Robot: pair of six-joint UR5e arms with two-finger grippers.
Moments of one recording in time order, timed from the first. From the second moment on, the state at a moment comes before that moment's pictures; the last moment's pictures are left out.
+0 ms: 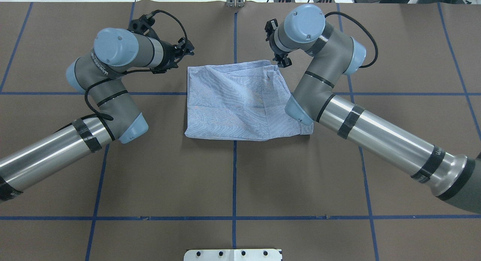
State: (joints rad) left arm -0.77 -2.26 -1.23 -2.39 -1.74 -1.66; right arm 0.78 -0.74 1.13 -1.01 1.73 2.24
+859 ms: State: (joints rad) left arm -0.94 -1.96 -1.50 -2.38 -1.98 -1.07; right arm 1.12 -1.01 1.17 -1.02 2.15 1.25
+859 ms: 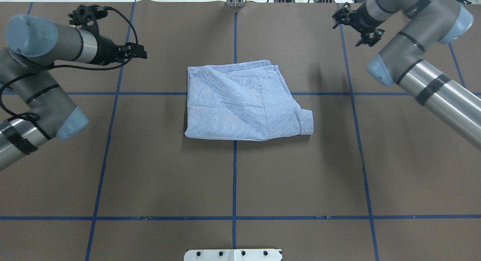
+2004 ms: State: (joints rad) left arm -1.42 -1.64 -1.74 -1.92 -2.25 -0.06; right arm 1.57 -1.25 1.35 -1.69 2.36 -0.11
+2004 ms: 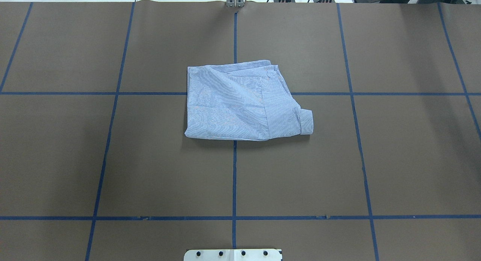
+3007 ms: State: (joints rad) left arm -1.45 -1.50 -1.82 -1.93 -2.34 -0.06; right arm 1.57 -1.41 1.56 -1.72 2.31 -0.12
